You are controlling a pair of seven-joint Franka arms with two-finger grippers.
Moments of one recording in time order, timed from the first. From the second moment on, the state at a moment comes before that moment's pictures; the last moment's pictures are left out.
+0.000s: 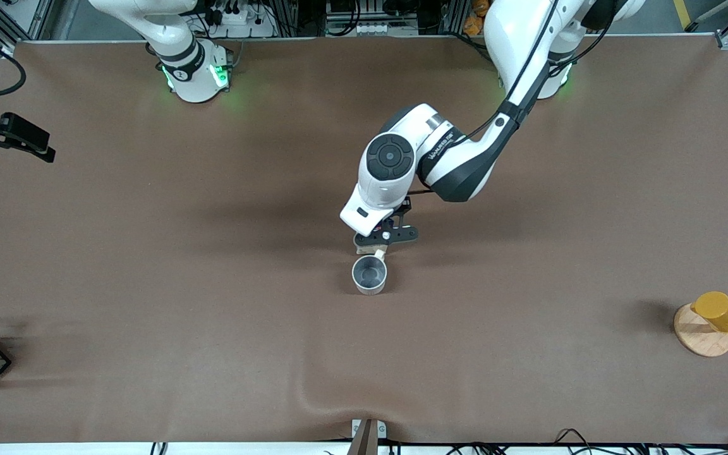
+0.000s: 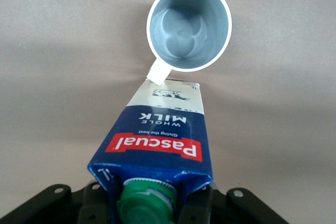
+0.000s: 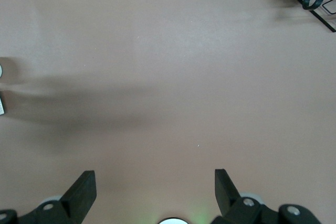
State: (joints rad) left arm -0.58 0.68 -0.22 -1.31 0.01 1.94 -0.89; right arm 0.01 0.10 0.02 -1.31 -0.02 1.33 0.05
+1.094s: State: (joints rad) left arm -0.57 0.66 -0.22 -1.27 0.02 1.91 -0.89; right arm -0.05 0.09 -0.03 -1.31 0.05 1.34 -0.07
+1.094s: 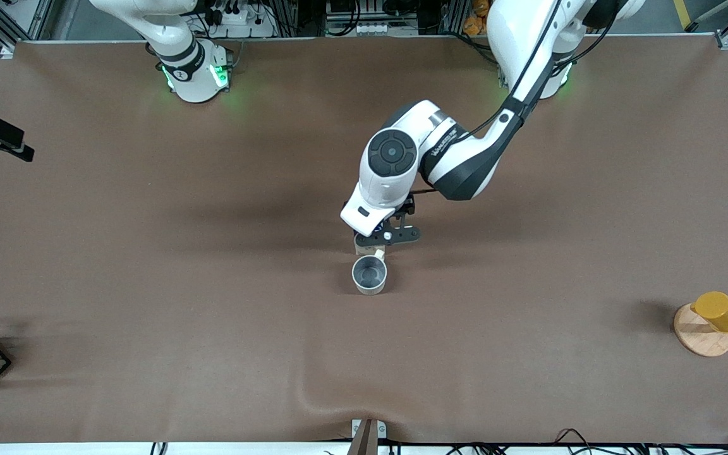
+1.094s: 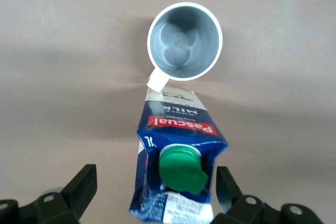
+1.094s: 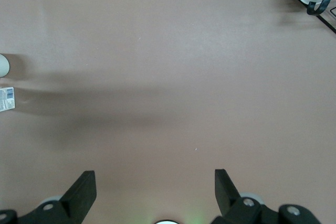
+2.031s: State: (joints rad) left arm -0.32 0.31 -0.21 -1.30 0.08 1.47 -0.76; right arm -0.03 0.07 -0.02 -1.32 0.00 1.31 -0.07
